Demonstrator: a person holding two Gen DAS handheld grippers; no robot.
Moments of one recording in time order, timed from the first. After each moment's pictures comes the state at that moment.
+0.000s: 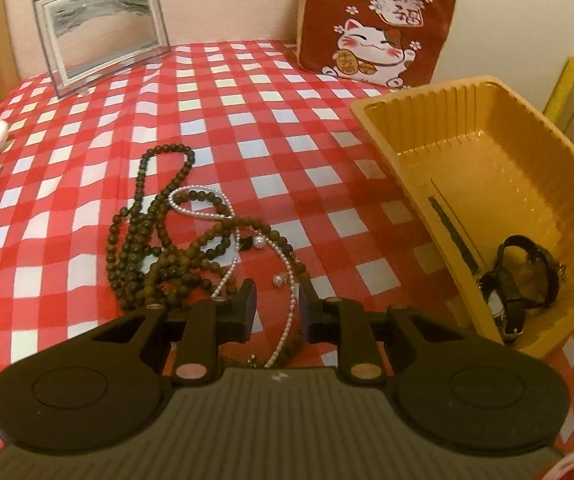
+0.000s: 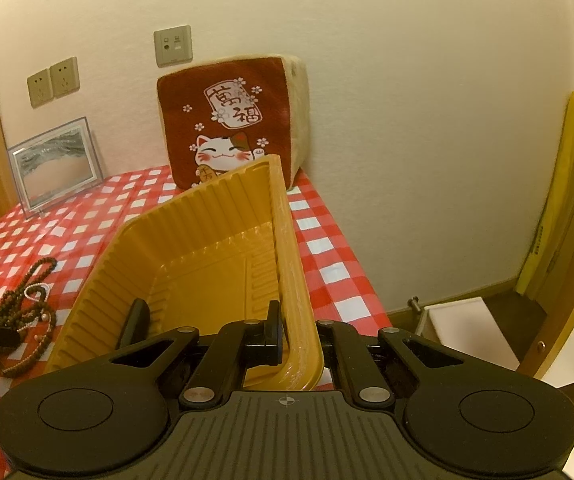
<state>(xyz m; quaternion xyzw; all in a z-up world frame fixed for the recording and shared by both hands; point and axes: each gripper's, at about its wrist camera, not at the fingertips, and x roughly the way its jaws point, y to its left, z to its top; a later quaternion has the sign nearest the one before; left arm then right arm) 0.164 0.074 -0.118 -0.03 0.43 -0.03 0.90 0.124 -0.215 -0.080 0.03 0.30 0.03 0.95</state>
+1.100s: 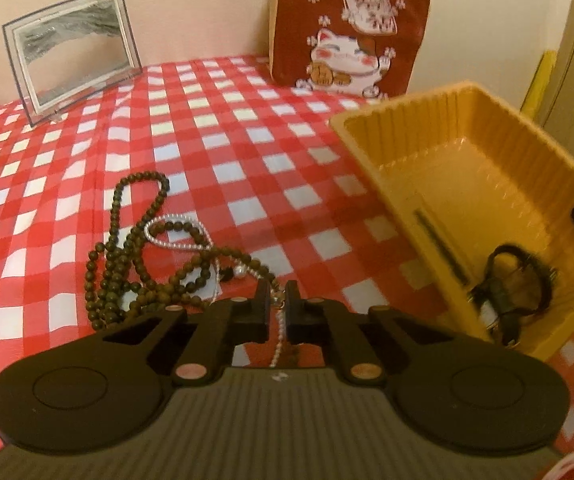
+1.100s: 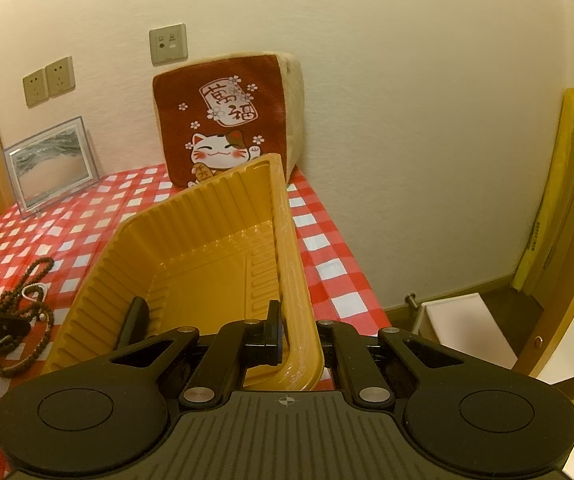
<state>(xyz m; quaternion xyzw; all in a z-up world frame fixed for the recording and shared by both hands) 0.175 0.077 -0.112 -0.02 0.40 -0.07 0.91 0.123 -0.217 -0.080 0.04 0.30 0.03 0.95</state>
